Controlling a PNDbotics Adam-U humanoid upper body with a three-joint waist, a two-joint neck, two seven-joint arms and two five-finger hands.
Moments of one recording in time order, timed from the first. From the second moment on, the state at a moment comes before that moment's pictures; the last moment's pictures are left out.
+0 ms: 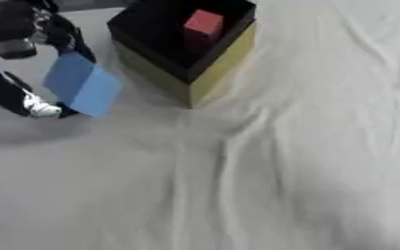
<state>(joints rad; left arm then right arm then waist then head) -0.85 0.81 -0.25 -1.76 -0.51 -0.24 -0.53 -0.90 -0.50 0.04 -1.85 0.33 -0.08 0.17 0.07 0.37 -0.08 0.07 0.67</state>
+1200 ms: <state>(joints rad) -1.24 0.44 -0.18 -1.05 -0.93 -0.25 -0.18 -0.95 -0.44 0.06 -1.85 0.31 -0.09 0.21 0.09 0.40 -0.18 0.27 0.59</state>
